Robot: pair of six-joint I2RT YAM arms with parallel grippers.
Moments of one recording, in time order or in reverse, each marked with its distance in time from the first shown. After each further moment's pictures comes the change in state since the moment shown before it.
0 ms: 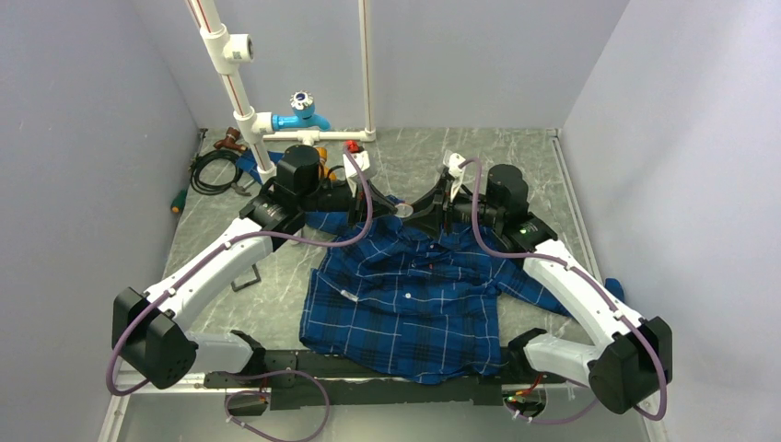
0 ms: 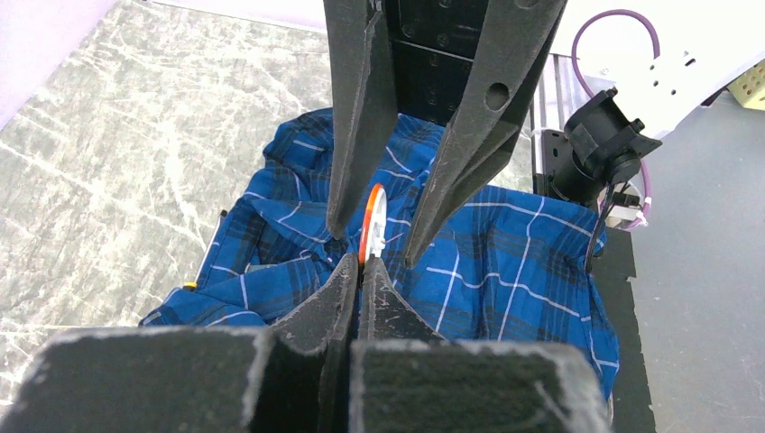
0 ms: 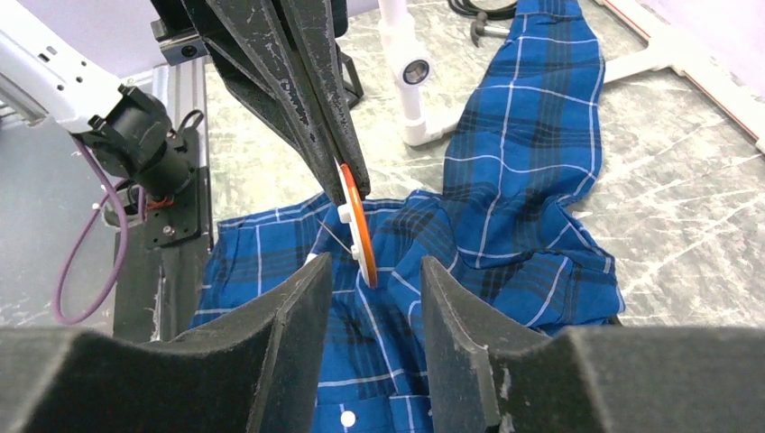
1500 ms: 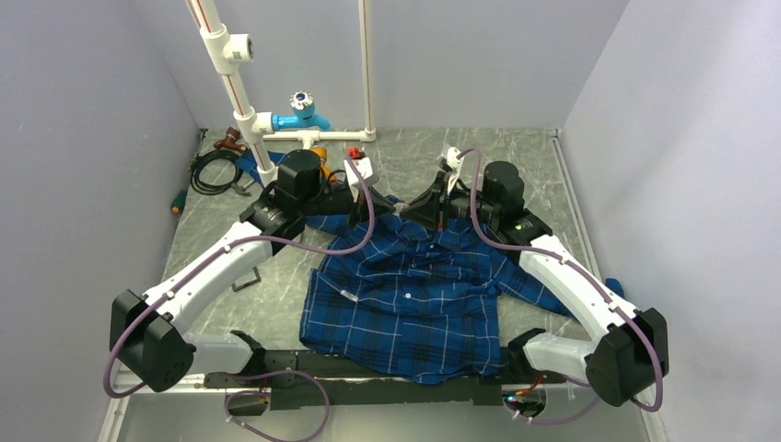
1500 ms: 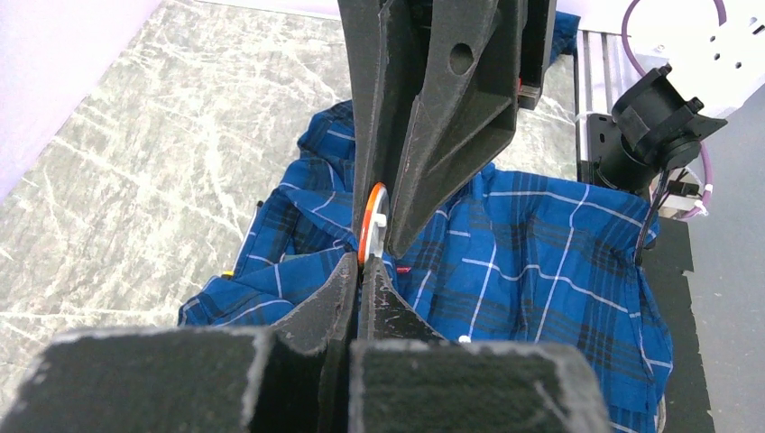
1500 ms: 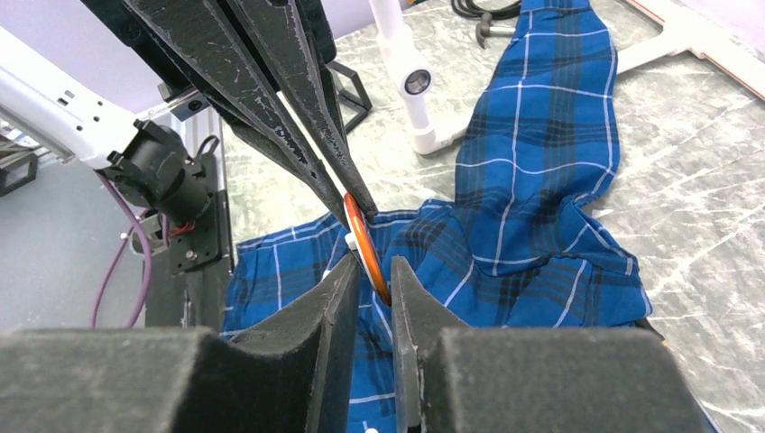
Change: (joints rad) left arm -0.016 -0.017 -0.027 0.000 -0.078 0.082; right arm 0.002 0.044 0.015 0.053 0.021 0.115
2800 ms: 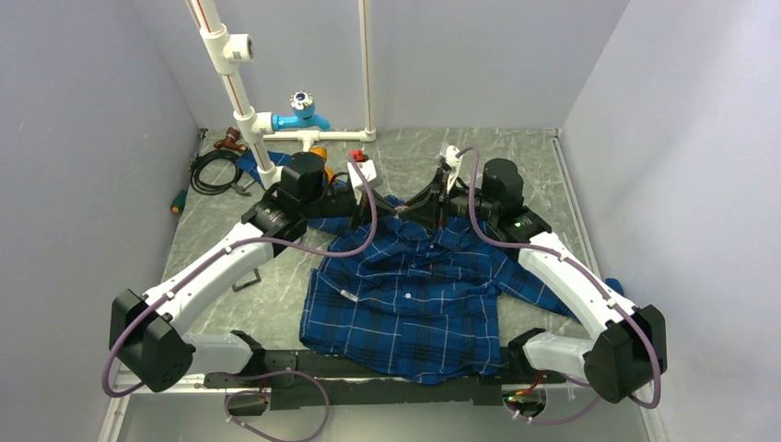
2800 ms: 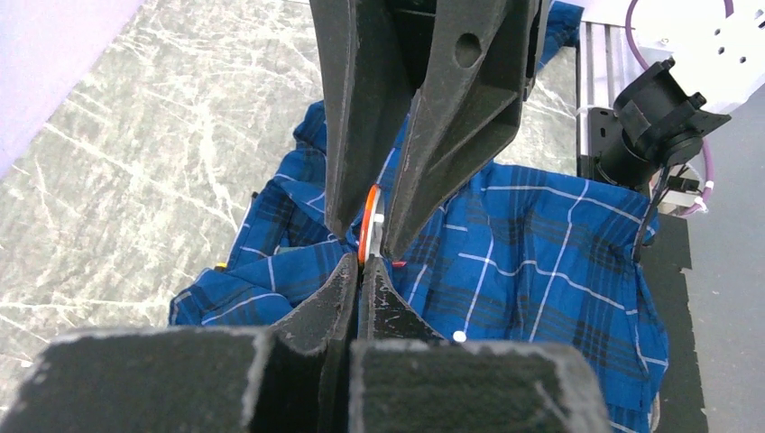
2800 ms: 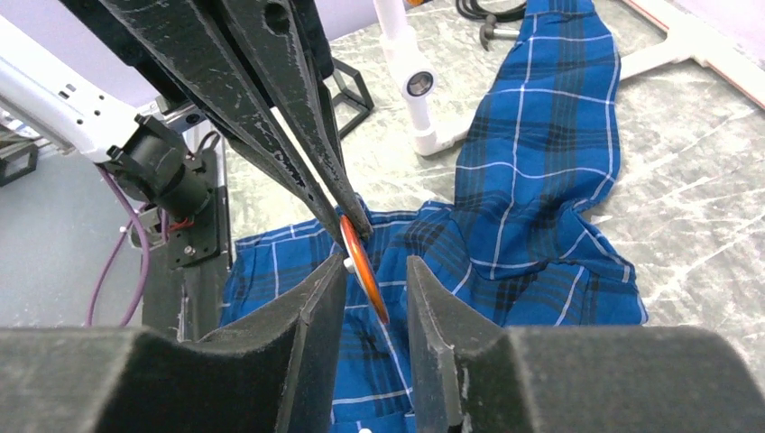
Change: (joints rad) left arm -0.018 -0.003 -0.003 -0.014 -0.033 0.004; right arm -0.003 0.023 0.018 -0.006 -0.026 -0.012
